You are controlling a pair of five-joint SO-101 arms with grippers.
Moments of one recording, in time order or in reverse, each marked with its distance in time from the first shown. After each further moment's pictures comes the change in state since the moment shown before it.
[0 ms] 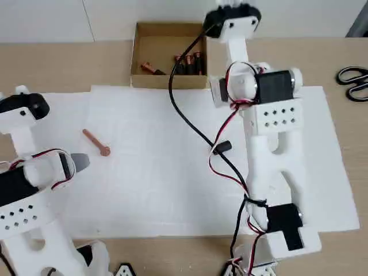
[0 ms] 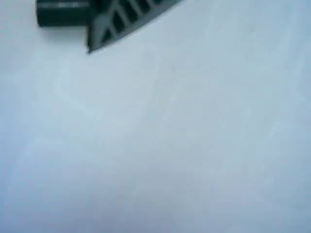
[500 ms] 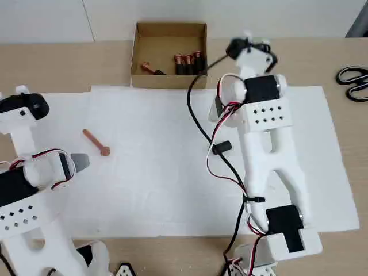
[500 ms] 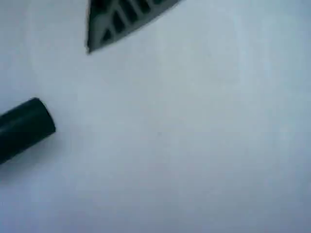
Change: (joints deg) left arm 0.0 0.0 0.0 0.0 -0.1; right arm -0.5 -0.4 18.4 0.2 -31.0
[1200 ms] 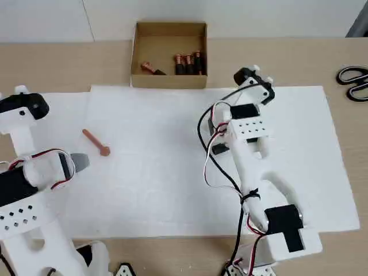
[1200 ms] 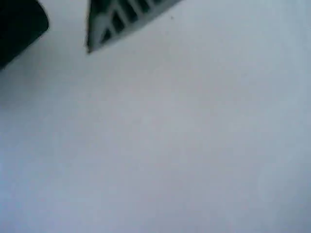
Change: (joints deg) left arm 0.0 0.0 0.0 0.0 0.0; right arm 0.0 0.0 29.4 -33.5 -15.8
